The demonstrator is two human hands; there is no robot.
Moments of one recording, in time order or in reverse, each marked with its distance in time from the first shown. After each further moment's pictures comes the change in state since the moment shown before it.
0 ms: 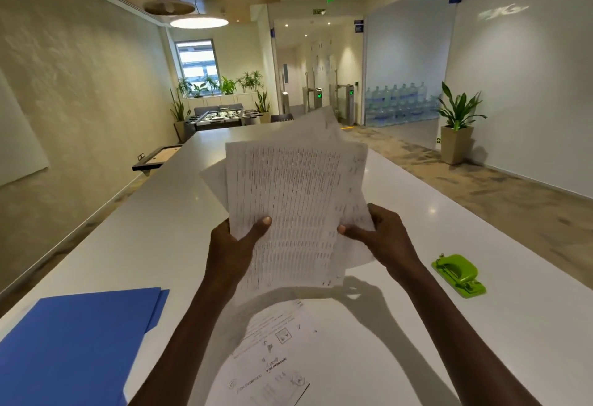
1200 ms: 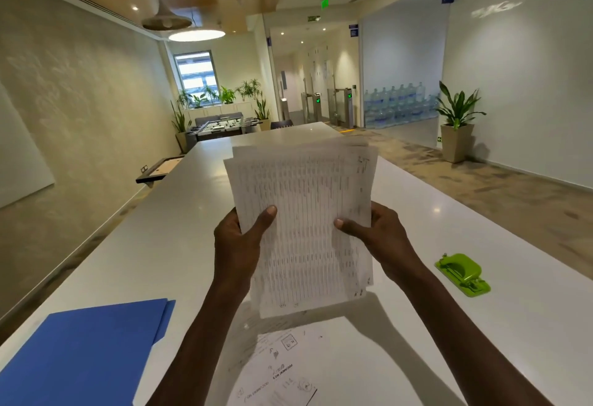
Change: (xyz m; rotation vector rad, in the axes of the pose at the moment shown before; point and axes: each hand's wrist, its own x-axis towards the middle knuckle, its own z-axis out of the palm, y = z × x) left_hand -0.002 0.024 0.015 -0.054 0.032 0.082; right_hand -0.008 -0.022 0.004 0.226 -0.058 0.007
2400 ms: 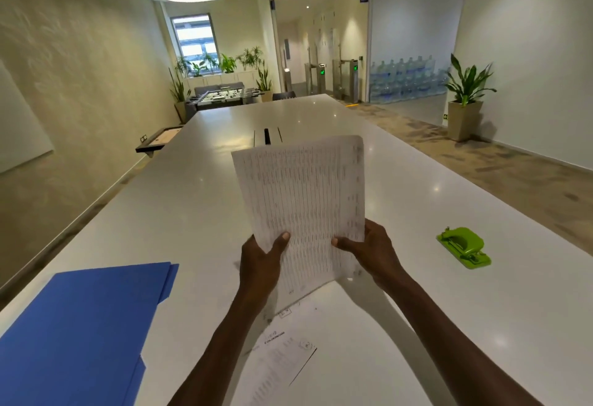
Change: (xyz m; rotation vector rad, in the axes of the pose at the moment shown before) left_hand -0.046 -0.074 0.002 0.154 0.003 -0.222; right_hand -0.028 0.077 0.018 -0.178 0.034 0.165
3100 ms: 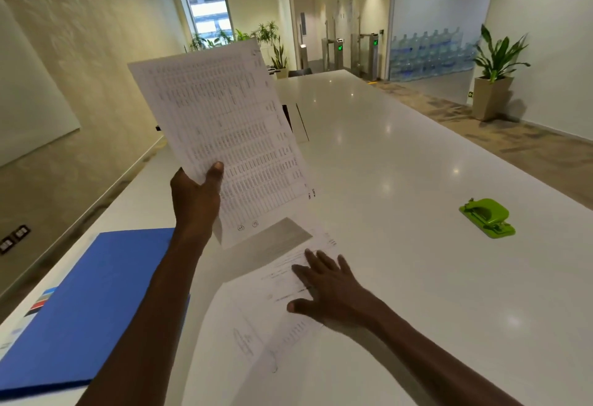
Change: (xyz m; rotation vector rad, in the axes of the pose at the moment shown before) left_hand 0.019 0.062 -0.116 0.049 0.340 0.187; right_hand -0.091 0.041 0.099 -1.023 -0.642 -0.184
